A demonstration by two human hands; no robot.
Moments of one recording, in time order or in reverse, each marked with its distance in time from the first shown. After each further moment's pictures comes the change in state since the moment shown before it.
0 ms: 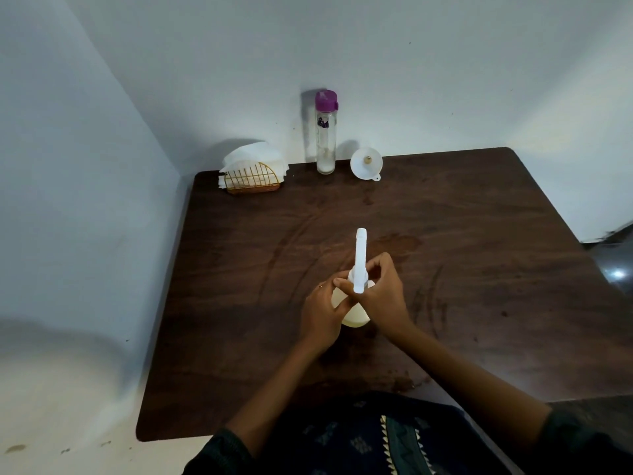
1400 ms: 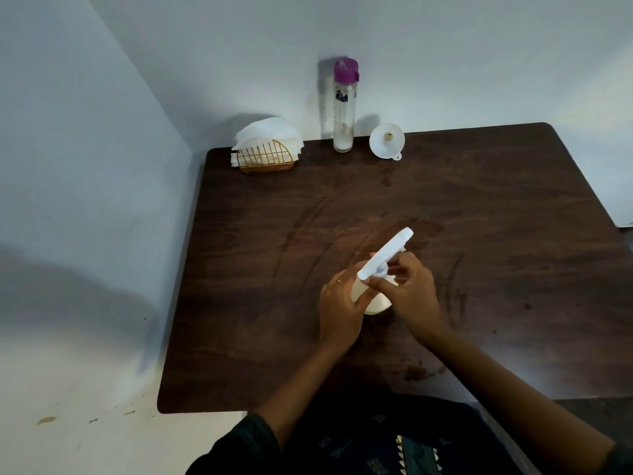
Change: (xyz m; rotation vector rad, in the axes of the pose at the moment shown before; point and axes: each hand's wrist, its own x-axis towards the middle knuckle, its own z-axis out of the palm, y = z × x) left_hand -0.011 0.005 0.014 0.025 0.183 0.048; right_hand -0.007 -0.003 -0.018 0.016 -0.109 0.046
